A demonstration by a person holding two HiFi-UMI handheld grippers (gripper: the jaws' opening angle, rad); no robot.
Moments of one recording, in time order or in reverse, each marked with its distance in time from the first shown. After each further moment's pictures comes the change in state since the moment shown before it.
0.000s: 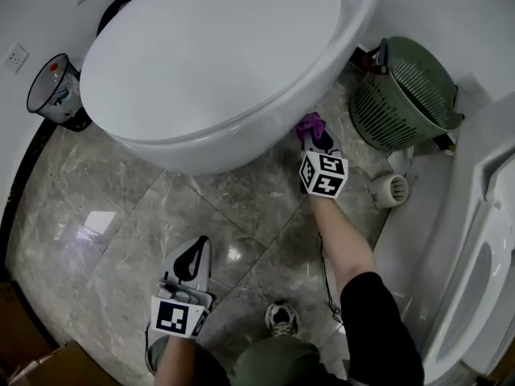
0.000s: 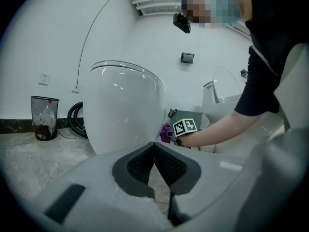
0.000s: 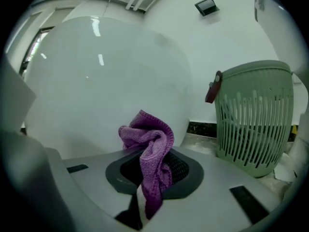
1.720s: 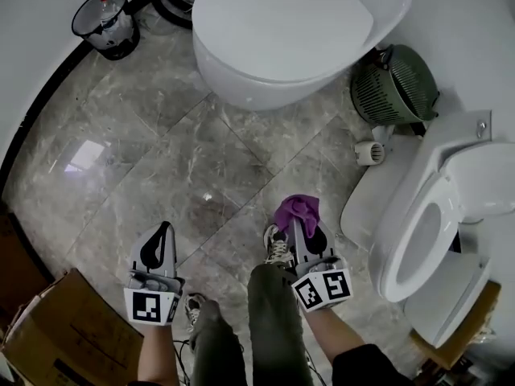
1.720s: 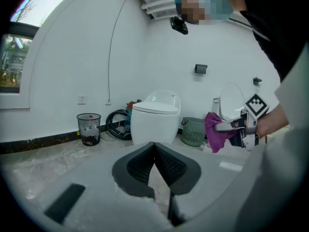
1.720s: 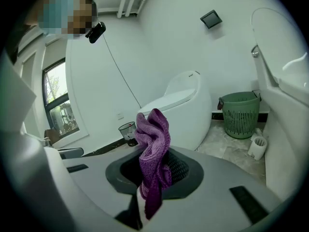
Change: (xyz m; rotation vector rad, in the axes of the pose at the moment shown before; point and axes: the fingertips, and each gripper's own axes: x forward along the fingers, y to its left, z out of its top) left arm -0.259 0.052 0.123 -0.059 0.089 0.197; right arm -0.406 0.236 0.140 0.201 0.184 0.252
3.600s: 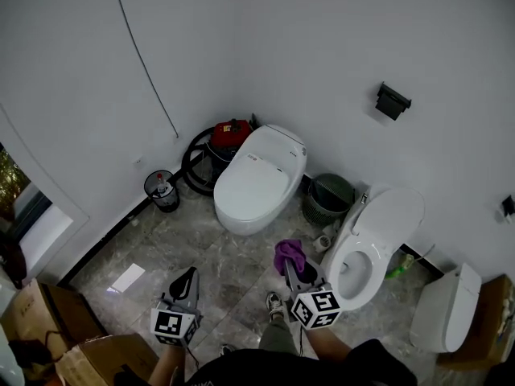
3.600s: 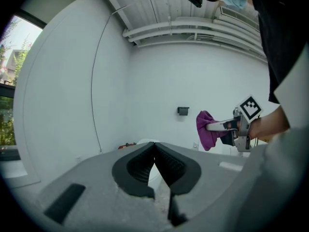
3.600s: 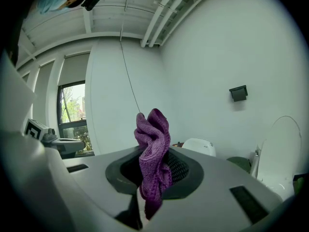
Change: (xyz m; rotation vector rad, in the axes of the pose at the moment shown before) left arm -0.250 -0.085 0.486 0.139 -0.117 -0.118; right arm -0.284 0.221 0.434 -0.146 -0.211 0.012
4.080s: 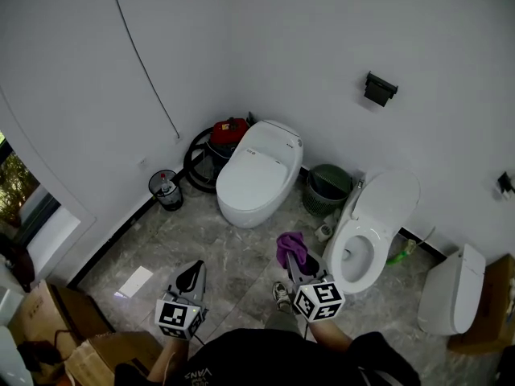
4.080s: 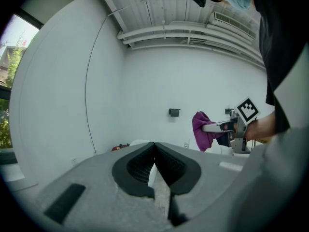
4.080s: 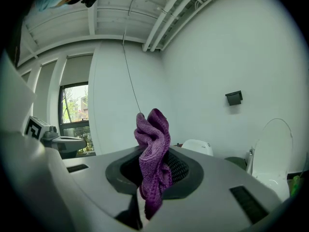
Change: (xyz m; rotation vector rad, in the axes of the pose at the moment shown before) left arm -0.053 -0.028 0.007 0.024 -0.032 -0.101; right arm -0.060 0.037 -0.006 -0.013 -0.034 -0.028
